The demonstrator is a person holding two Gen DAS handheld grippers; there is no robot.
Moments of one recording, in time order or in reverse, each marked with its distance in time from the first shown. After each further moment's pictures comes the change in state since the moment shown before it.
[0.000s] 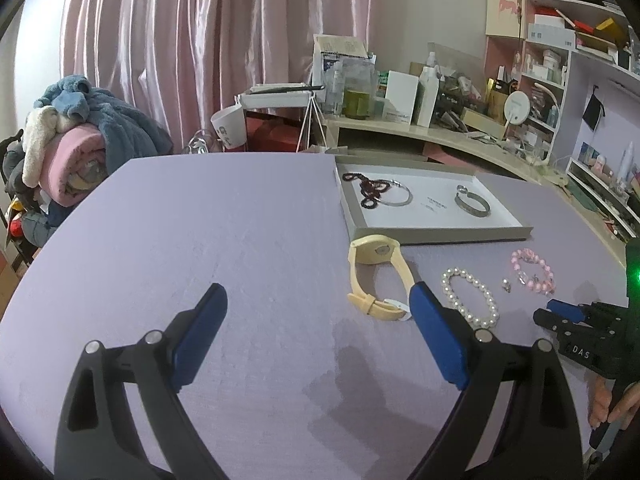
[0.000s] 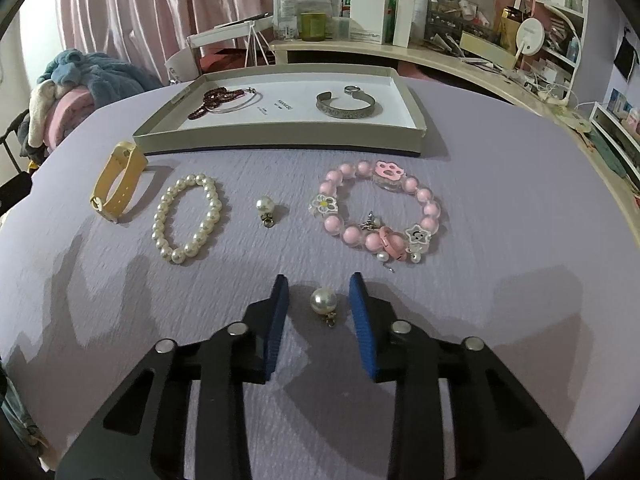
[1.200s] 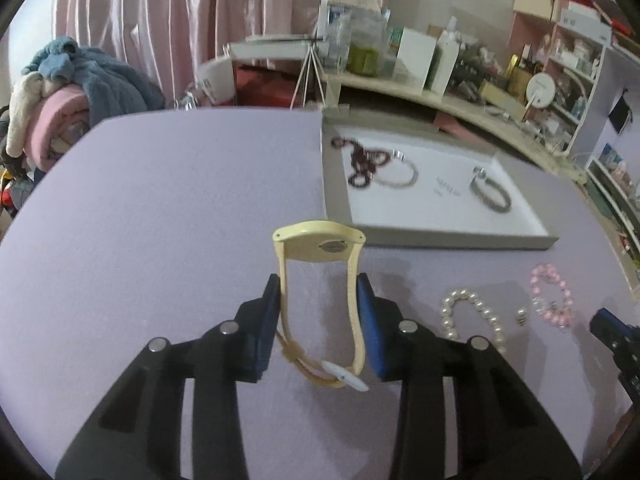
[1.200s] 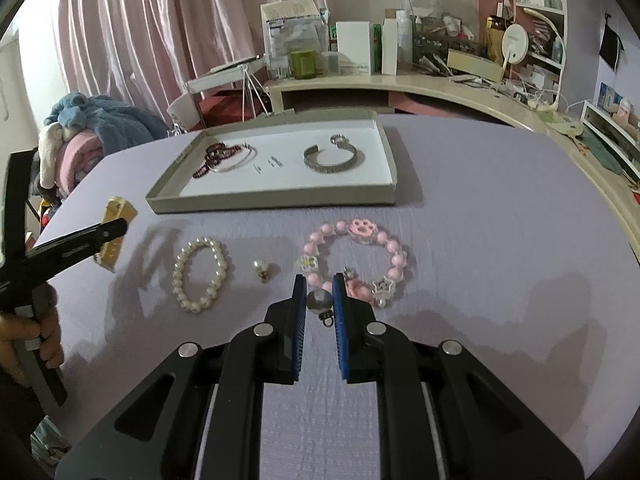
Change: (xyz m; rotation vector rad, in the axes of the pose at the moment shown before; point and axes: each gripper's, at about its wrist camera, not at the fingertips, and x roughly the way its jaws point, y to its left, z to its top) left arm 0.072 -0.026 0.027 -0.071 0.146 0.006; right arm -0.034 -0.024 0.025 0.078 -0.109 0.051
